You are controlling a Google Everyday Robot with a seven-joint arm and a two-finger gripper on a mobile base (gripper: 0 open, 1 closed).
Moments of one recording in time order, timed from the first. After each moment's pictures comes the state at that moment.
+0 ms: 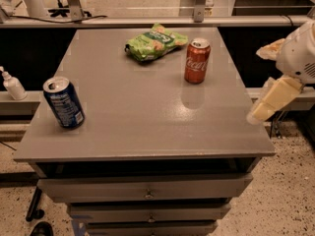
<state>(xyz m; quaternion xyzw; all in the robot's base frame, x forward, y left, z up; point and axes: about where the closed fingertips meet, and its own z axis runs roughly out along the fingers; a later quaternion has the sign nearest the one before) 0.491 -0.213 0.931 -0.57 0.78 0.04 0.27</state>
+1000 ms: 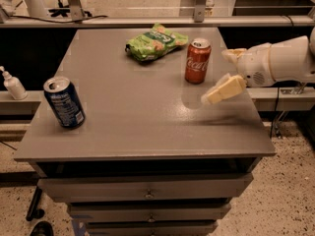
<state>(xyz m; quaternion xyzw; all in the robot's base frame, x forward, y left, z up) 0.589 -0.156 0.885 -0.50 0.73 0.18 0.44</state>
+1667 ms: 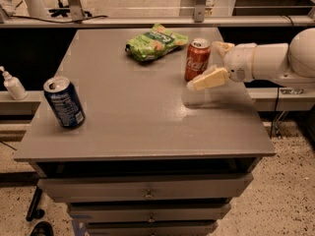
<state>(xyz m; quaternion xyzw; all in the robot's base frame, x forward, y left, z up) 0.644 -0.131 0.885 -0.46 0.69 0.22 0.52</state>
